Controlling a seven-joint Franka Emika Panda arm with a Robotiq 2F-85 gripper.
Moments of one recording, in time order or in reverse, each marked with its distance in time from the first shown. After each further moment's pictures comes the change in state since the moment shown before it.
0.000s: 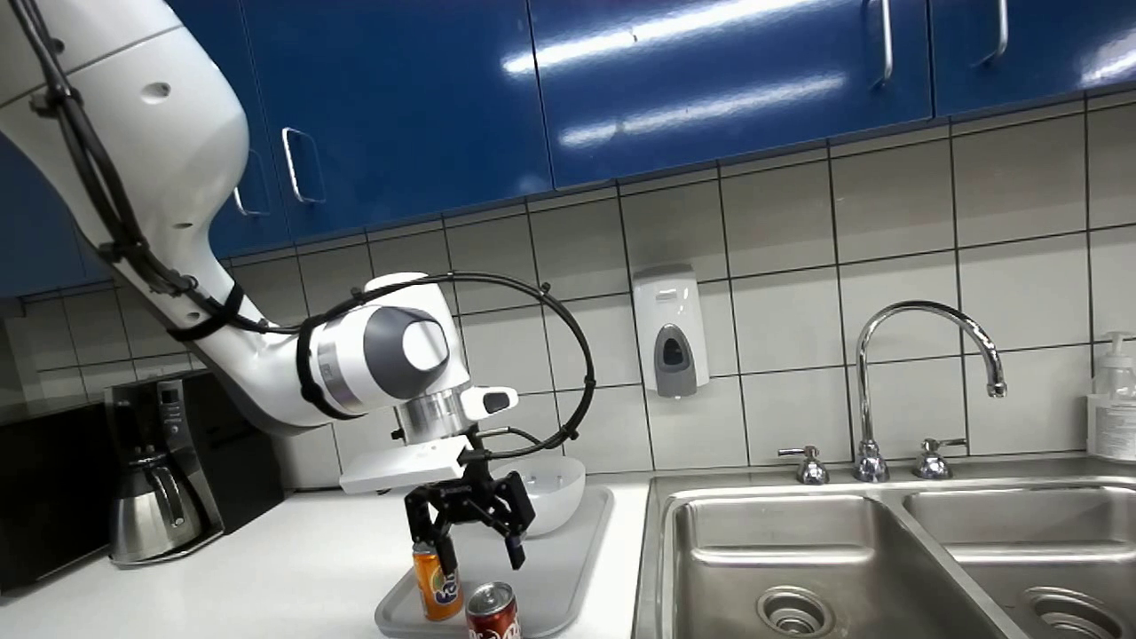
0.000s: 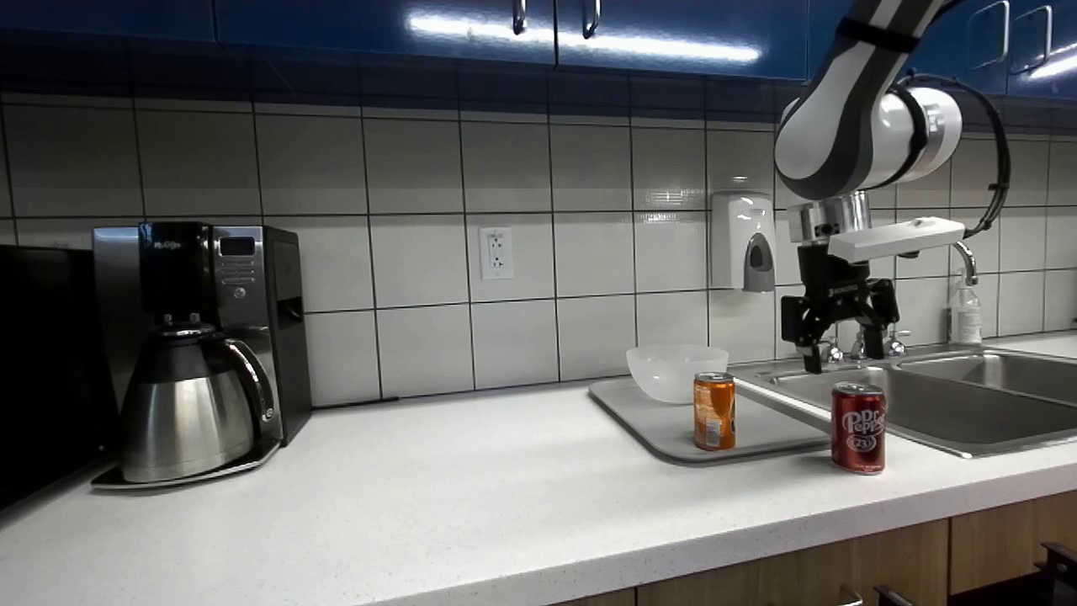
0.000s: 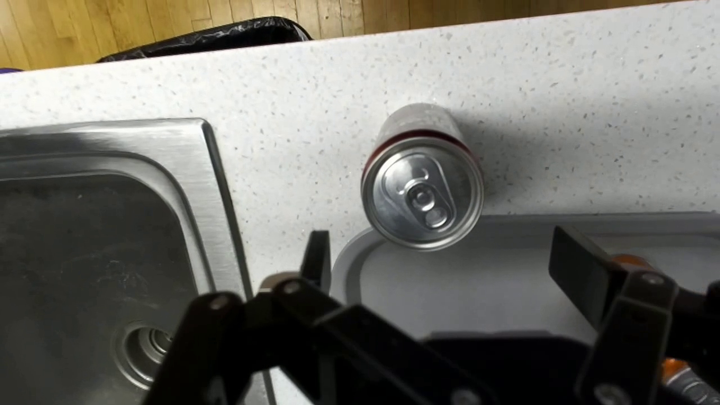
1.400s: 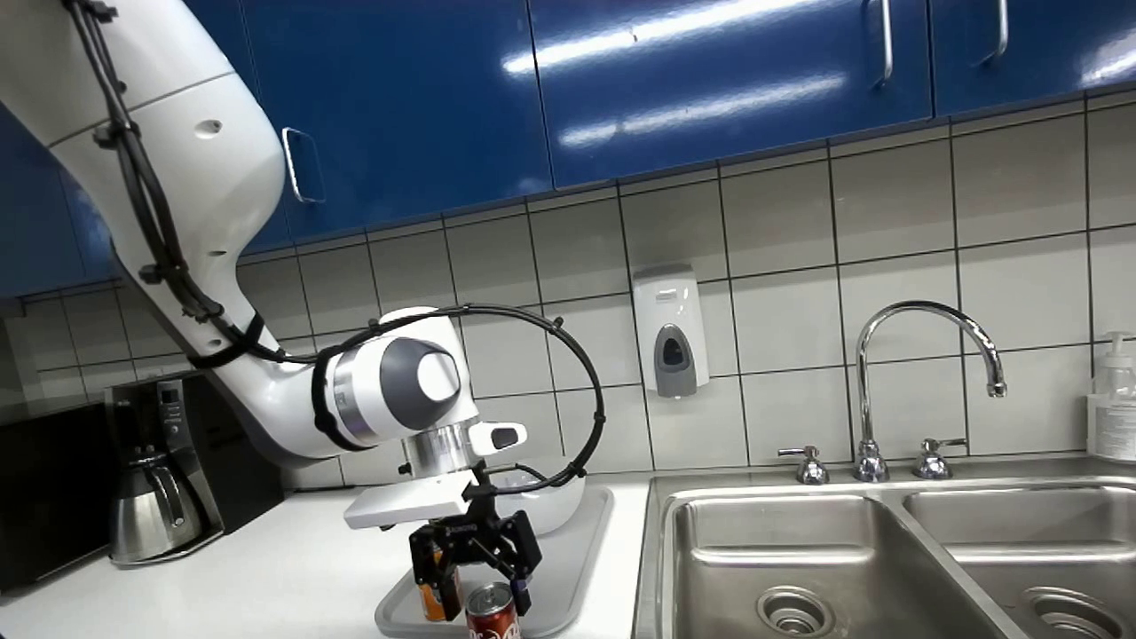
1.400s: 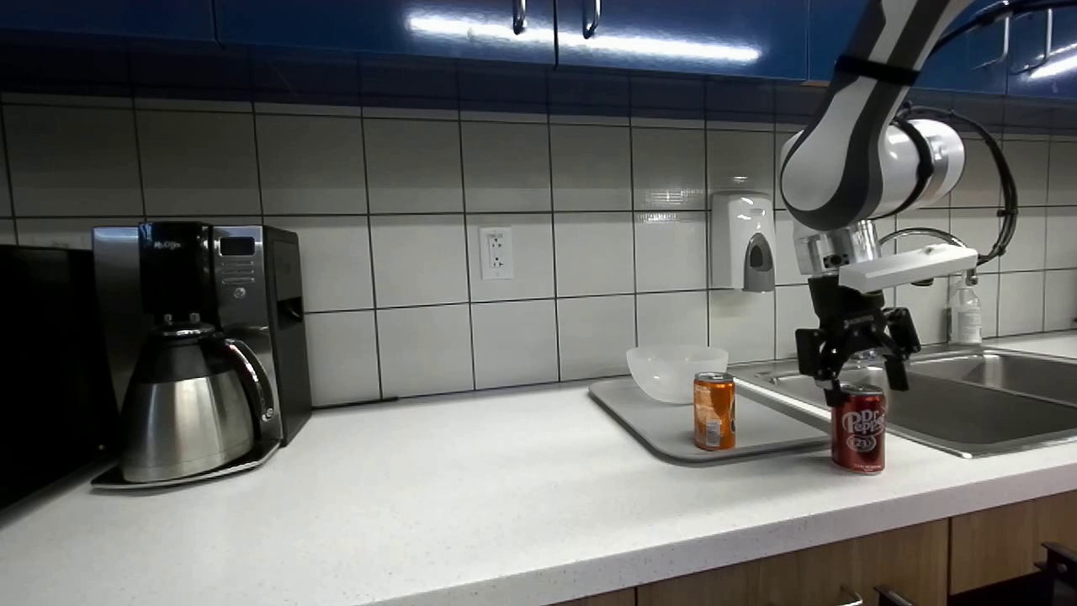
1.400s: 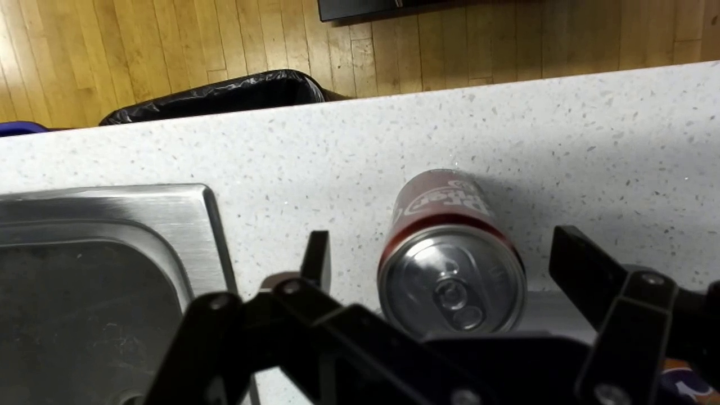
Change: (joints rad) arm -0.003 0.086 -0.017 -0.011 -0.047 -0.001 0.042
